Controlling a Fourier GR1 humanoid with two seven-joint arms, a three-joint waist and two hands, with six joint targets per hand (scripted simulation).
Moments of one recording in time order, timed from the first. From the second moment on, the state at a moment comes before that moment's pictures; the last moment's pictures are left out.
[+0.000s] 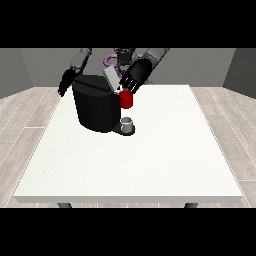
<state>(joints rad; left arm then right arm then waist) -1.24 0.46 0.12 -0.68 -0.72 -0.44 -0.06 -0.45 -0.07 -0.04 -1.29 0.17 -0.17 0.01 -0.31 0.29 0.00</state>
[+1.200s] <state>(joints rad) -1.27 0.46 0.13 -0.64 -0.75 -0.40 -0.11 -0.46 -0.07 -0.06 -1.28 0.17 -0.18 0.02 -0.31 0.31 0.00</state>
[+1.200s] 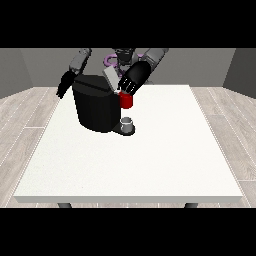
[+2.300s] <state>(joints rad) -1.27 0.47 0.09 -0.64 -0.84 -0.28 -0.19 -0.47 -0.09 -0.07 -1.27 0.16 -0.18 -0.01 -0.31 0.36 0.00</state>
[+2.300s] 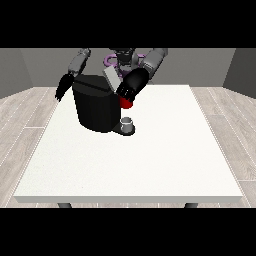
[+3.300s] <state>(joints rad) -1.30 0.55 0.07 -0.65 -0.91 -0.23 -0.30 -0.51 -0.08 -0.06 -1.29 0.19 -0.20 0.00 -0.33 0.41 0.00</state>
